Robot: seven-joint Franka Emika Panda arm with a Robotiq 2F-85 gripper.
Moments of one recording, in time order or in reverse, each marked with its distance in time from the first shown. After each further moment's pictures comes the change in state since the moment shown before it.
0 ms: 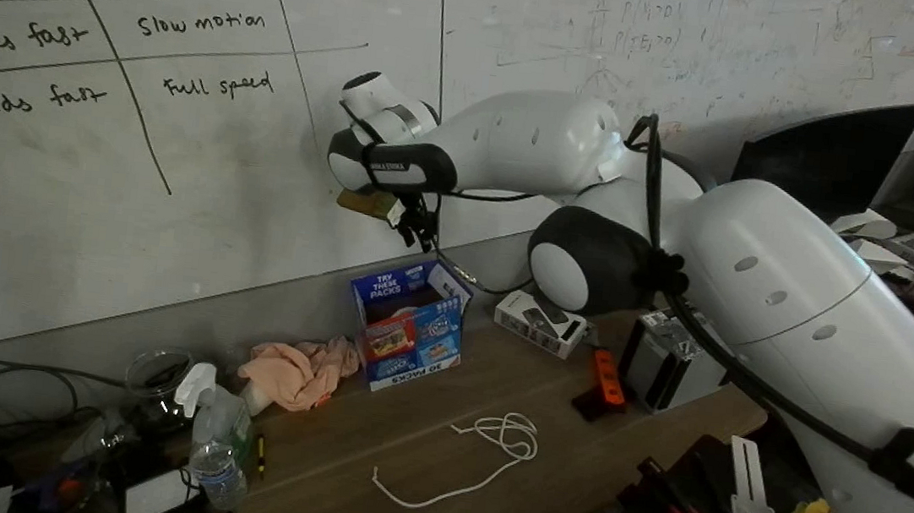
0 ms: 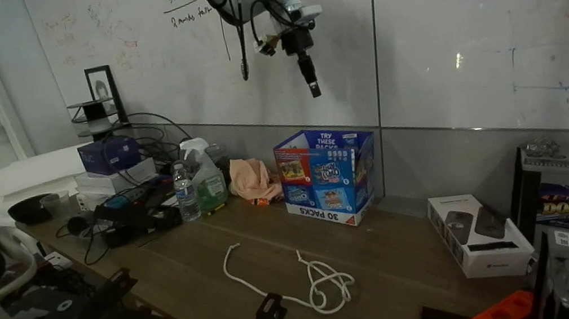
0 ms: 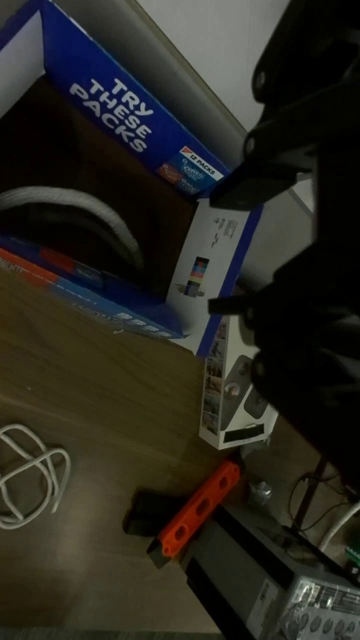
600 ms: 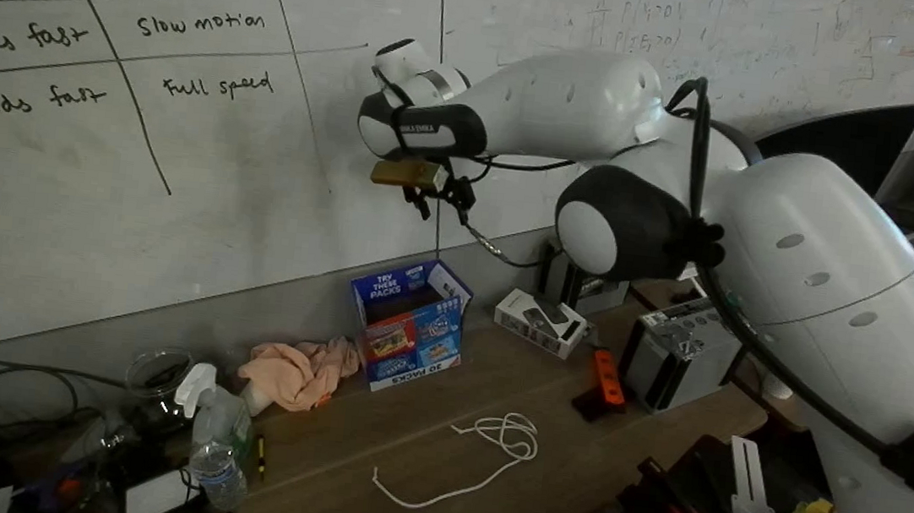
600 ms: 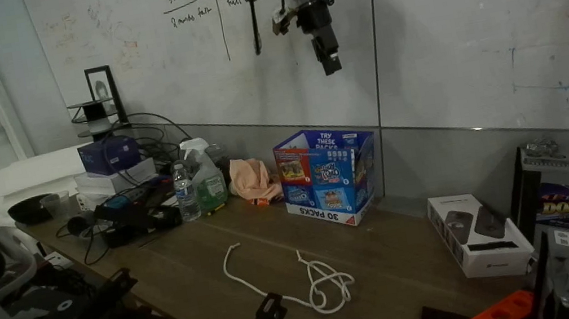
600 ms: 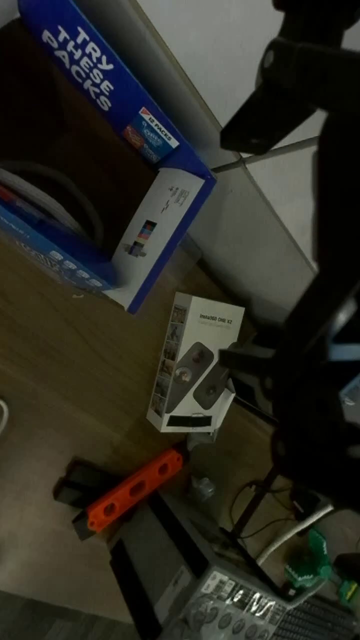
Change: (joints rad) arm -0.062 -0.124 -0.005 -0.099 -0.008 -0.024 -0.251
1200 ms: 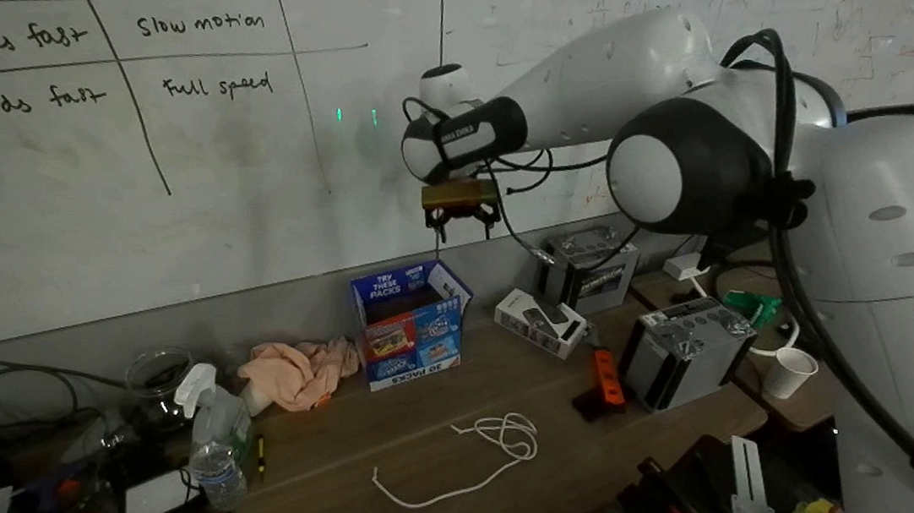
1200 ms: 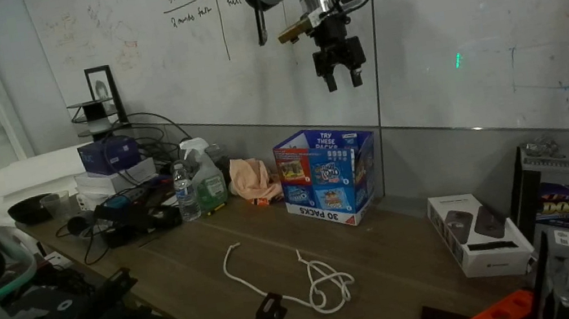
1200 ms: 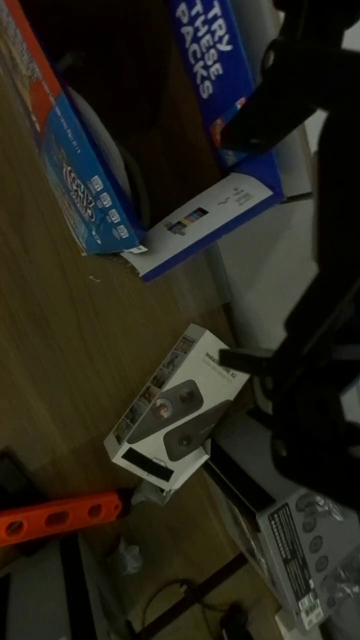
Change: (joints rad) arm -0.069 -0.192 0.037 -0.439 0.011 0.311 -0.476
